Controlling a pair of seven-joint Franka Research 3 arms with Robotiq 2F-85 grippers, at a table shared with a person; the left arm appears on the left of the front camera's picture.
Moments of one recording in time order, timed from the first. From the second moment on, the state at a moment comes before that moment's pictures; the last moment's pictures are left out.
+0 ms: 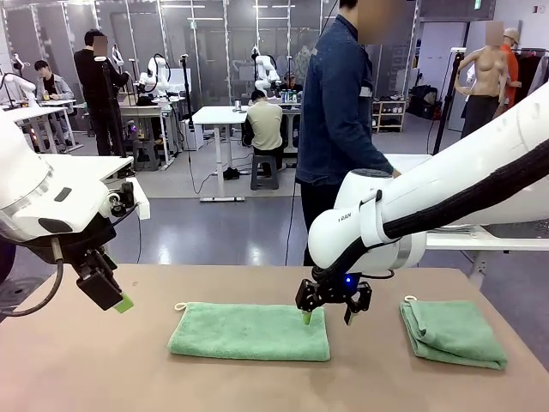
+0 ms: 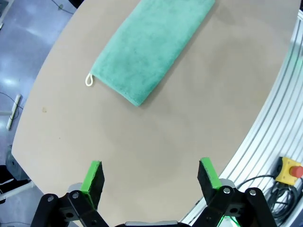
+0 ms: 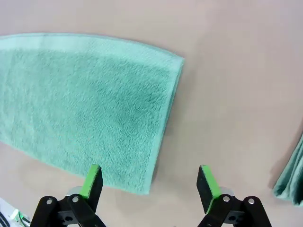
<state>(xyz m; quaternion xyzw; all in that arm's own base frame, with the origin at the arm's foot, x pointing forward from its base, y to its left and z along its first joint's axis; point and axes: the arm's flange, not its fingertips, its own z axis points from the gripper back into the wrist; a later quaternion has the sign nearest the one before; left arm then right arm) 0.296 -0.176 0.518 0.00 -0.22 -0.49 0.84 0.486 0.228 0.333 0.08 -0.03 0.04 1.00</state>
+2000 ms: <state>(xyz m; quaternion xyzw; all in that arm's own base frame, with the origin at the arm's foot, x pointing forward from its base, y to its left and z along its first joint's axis) 0.296 -0.176 0.518 0.00 -0.22 -0.49 0.84 0.517 0.256 0.295 0.04 0.00 -0.02 1.00</state>
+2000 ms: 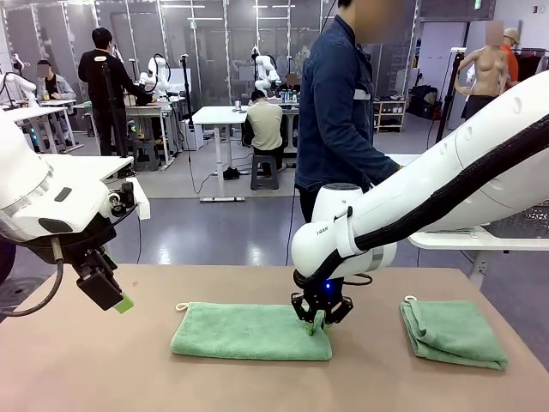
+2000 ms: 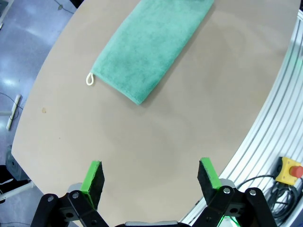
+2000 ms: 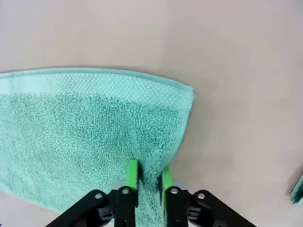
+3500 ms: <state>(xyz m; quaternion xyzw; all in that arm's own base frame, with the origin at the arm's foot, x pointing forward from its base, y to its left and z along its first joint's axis) 0.296 -0.176 0.518 0.00 -0.22 -0.49 0.84 0.496 0.185 0.406 -0.07 -0.04 -0.02 1.00</state>
